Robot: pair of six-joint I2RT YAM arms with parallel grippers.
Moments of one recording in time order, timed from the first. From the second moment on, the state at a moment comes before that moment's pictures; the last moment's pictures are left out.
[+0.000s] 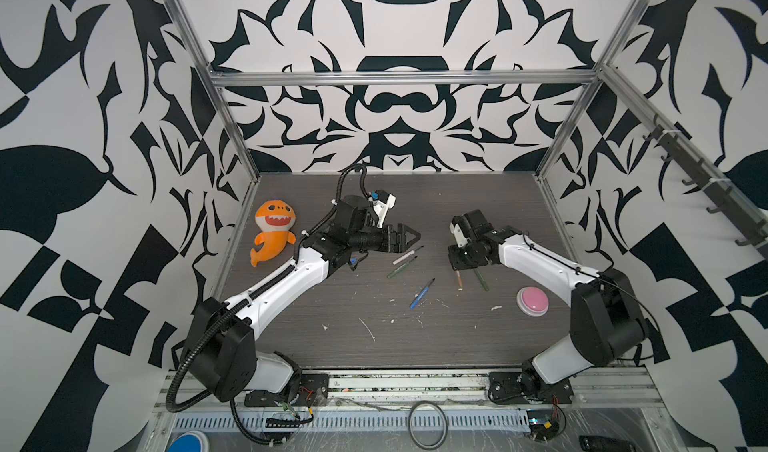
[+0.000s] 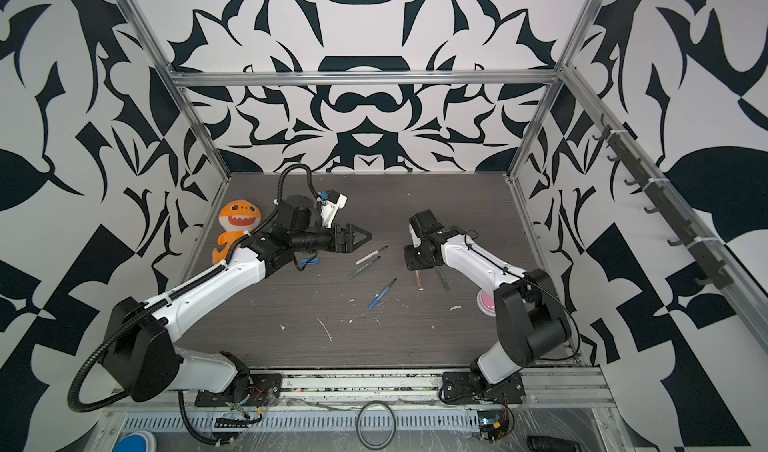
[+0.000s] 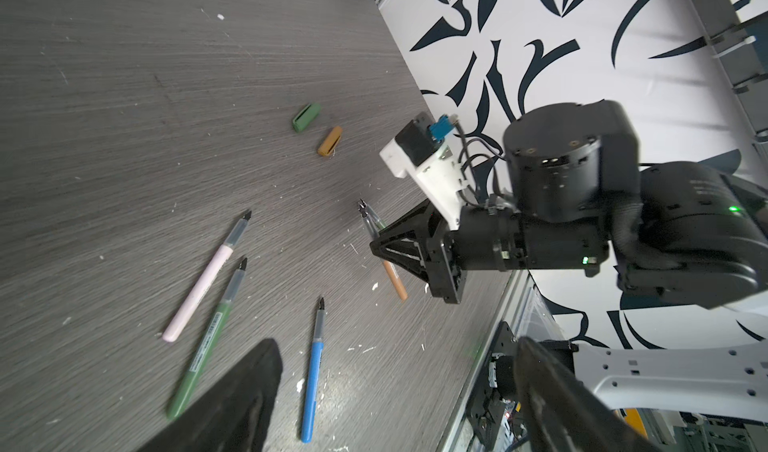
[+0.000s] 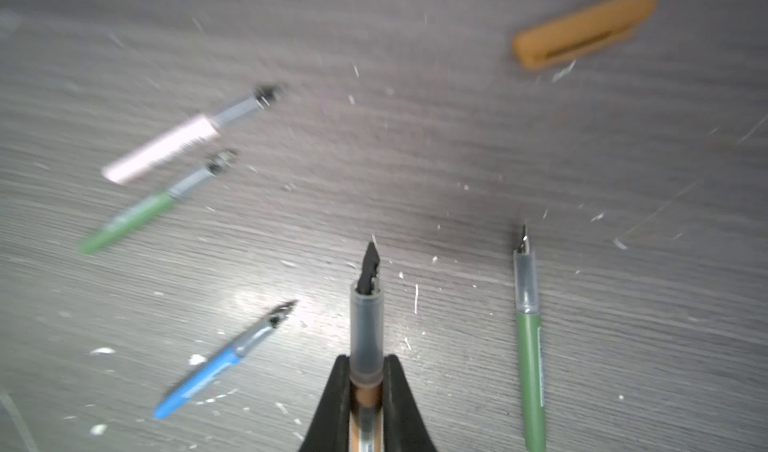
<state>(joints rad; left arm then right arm) -0.61 1.40 1.06 -0.16 0.54 -0.53 0.43 1.54 1.06 -0.65 -0.07 0.29</state>
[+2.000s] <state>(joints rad) -0.61 1.50 0.94 0.30 0.78 -0.63 0.64 1.22 1.02 -0.16 -0.15 0.66</state>
